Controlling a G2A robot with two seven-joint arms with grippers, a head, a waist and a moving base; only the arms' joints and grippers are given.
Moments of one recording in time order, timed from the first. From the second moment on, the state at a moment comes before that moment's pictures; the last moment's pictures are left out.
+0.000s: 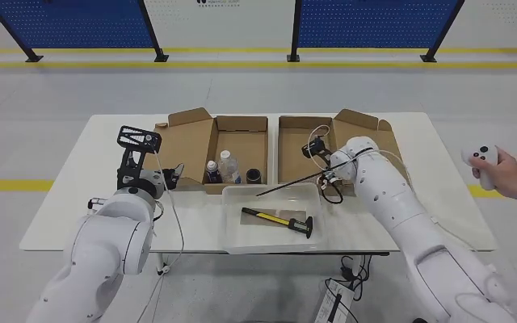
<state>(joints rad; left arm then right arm) 1.36 -0.93 -1.36 -2.32 1.40 0.33 -1.18 -0.56 -1.33 0.80 -0.83 -1.05 -0.22 1.15</state>
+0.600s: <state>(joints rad) 1.36 -0.93 -1.36 -2.32 1.40 0.33 -1.18 -0.71 -1.25 0.95 -1.51 -1.13 -0.23 1.34</state>
